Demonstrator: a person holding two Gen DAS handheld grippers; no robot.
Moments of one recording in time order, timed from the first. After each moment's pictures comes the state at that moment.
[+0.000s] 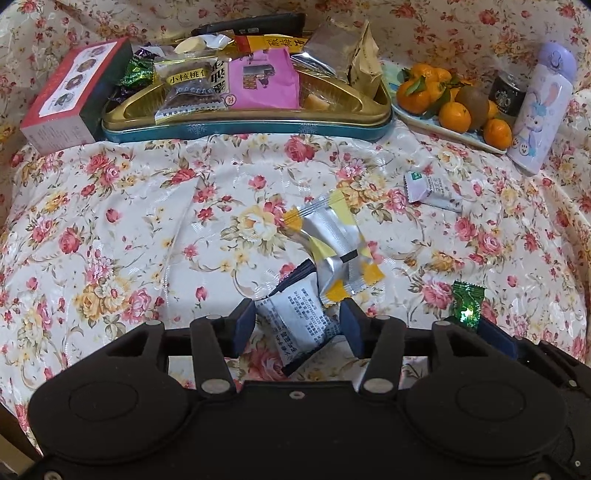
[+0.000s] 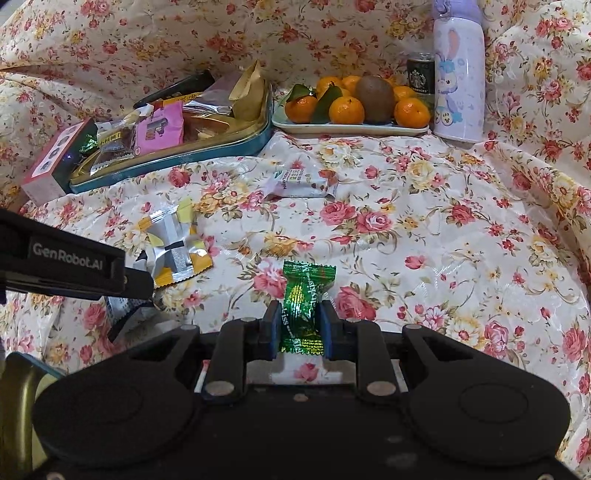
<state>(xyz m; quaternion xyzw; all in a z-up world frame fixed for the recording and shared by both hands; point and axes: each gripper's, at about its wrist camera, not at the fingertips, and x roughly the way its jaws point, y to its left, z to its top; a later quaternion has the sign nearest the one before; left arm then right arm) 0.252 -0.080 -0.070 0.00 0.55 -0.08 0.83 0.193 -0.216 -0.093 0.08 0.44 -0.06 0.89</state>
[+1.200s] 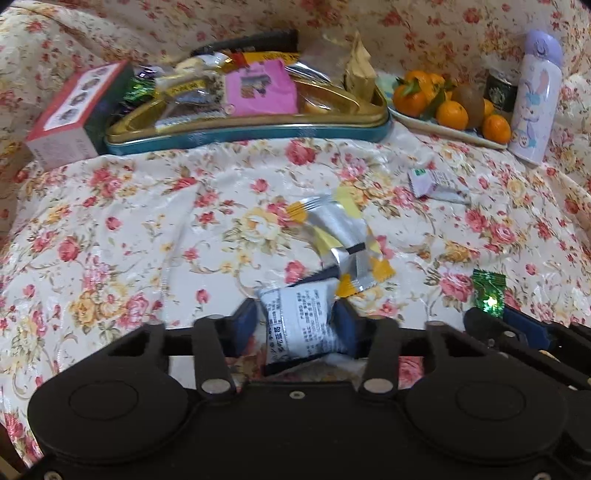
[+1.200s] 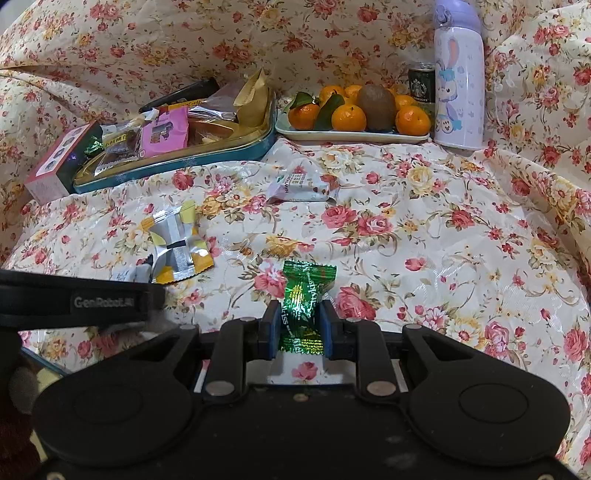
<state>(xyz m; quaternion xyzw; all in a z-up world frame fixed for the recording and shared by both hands) 0.231 -0.075 -0.091 0.03 0.49 -0.08 0.87 0.187 -0.213 -0.095 0.07 0.43 -0.06 0.90</state>
